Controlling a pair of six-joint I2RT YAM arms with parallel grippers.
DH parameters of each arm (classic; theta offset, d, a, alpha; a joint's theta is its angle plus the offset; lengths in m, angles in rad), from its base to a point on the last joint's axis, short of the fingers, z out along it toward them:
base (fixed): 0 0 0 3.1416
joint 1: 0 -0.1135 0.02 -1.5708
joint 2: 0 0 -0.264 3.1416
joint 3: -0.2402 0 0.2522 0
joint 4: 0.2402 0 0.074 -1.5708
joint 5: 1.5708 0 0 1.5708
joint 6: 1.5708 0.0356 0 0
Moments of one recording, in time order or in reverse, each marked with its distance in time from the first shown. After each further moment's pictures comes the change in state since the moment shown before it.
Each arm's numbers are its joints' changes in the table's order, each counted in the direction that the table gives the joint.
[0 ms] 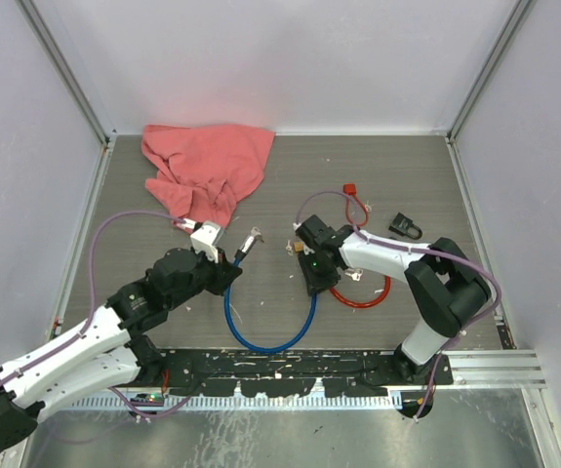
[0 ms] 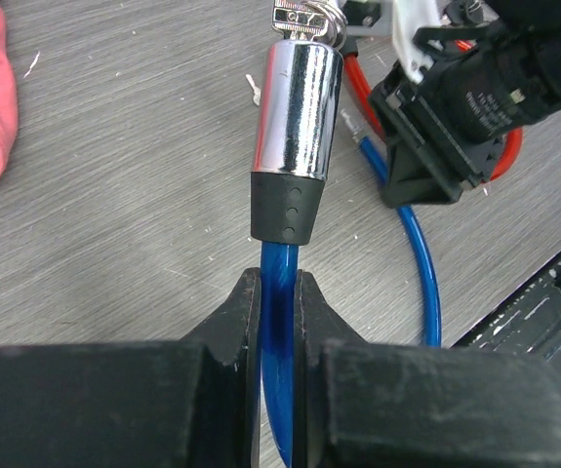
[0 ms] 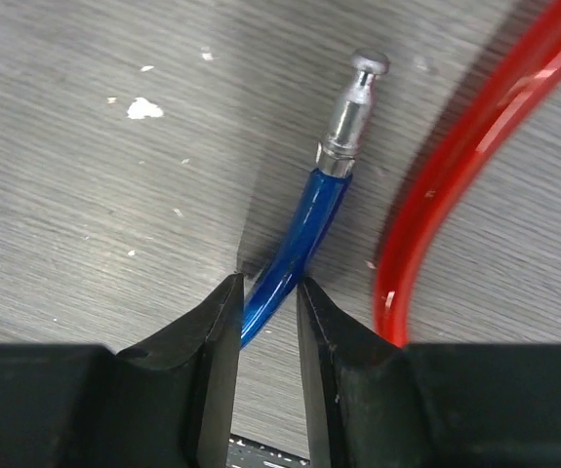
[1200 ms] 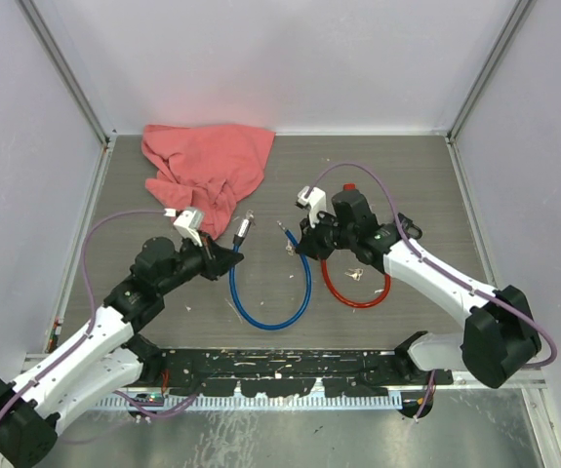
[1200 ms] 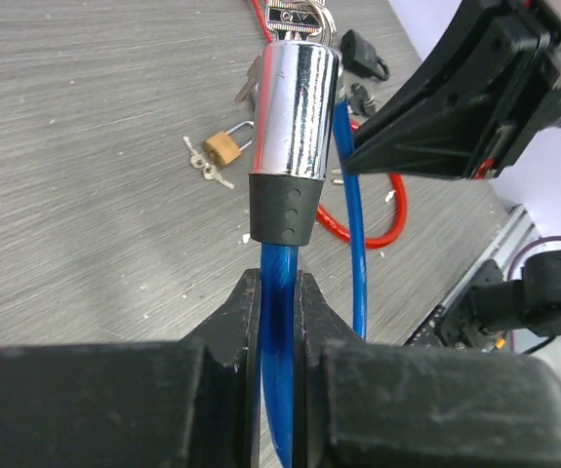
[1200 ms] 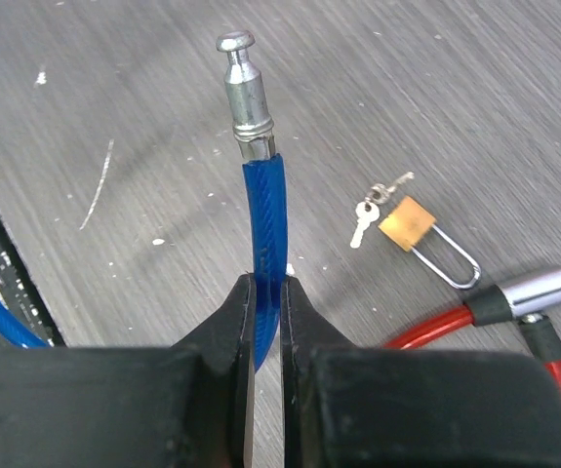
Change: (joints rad) left arm -0.248 0.016 0.087 -0.246 0.326 -0.171; right arm 0.103 0.332 0.025 -0.326 -0.308 -0.469
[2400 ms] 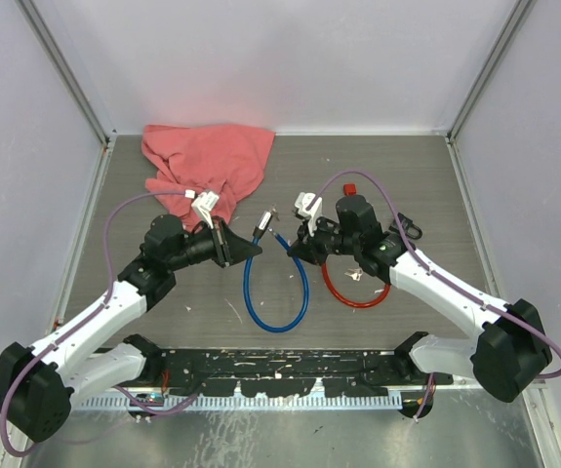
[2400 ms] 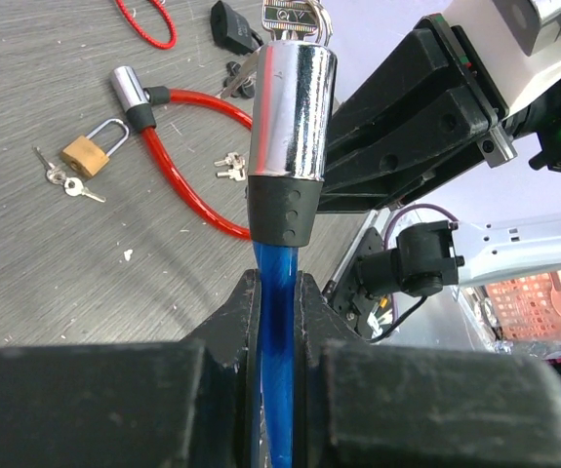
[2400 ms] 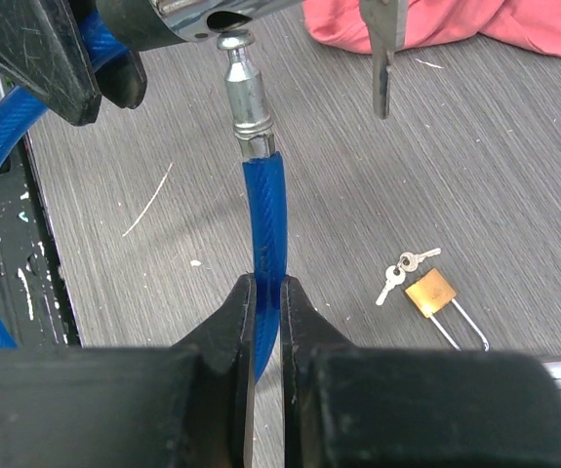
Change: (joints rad) left arm -0.070 -0.240 -0.116 -0.182 0.348 -0.156; right arm -0.042 0.103 0.072 -0.133 -0.137 -0.089
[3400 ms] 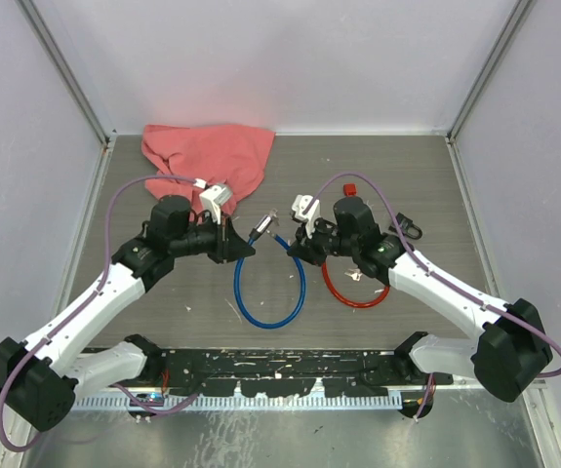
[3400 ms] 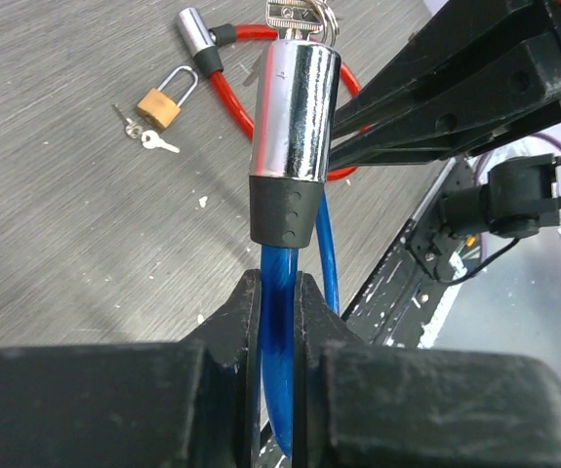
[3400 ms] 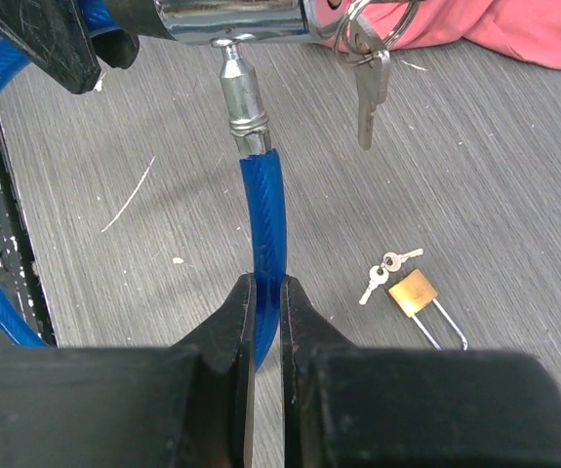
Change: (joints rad) left arm 0.000 -0.058 -0.232 0.443 -0.024 0.306; right arm -0.019 0.000 0.000 0.004 0.044 -0.048
